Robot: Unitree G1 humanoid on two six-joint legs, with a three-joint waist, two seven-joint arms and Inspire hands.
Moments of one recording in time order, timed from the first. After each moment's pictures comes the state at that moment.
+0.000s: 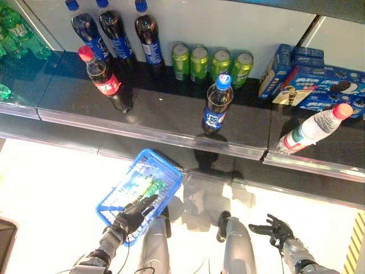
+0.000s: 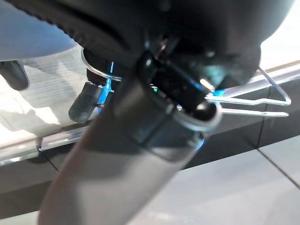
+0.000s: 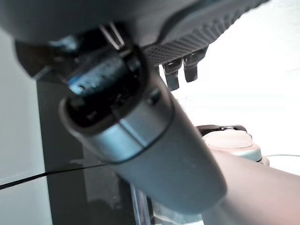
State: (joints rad) left arm -0.27 0.32 -0.02 1.22 -1.00 0.05 -0.49; right arm -0.23 -0.36 0.03 1.30 0.27 -0.15 0.02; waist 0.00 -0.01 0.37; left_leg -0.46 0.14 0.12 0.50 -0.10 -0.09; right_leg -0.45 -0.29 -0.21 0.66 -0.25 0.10
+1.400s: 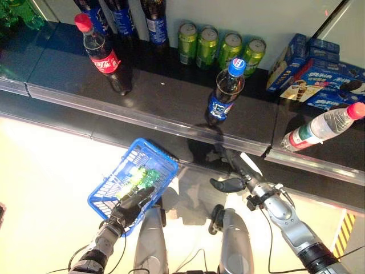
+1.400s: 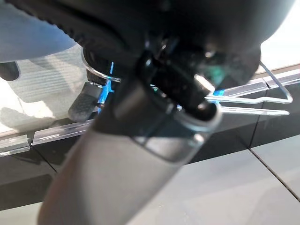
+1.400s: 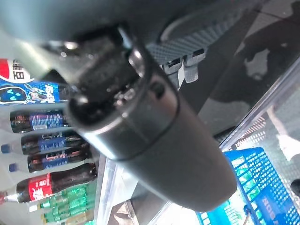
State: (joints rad) left arm -0.22 0.37 -0.07 1.04 -1.07 0.02 -0.44; right arm -0.13 -0.58 0.34 0.17 0.07 -0.23 0.05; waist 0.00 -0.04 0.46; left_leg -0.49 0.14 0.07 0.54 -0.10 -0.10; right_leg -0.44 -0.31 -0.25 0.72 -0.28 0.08
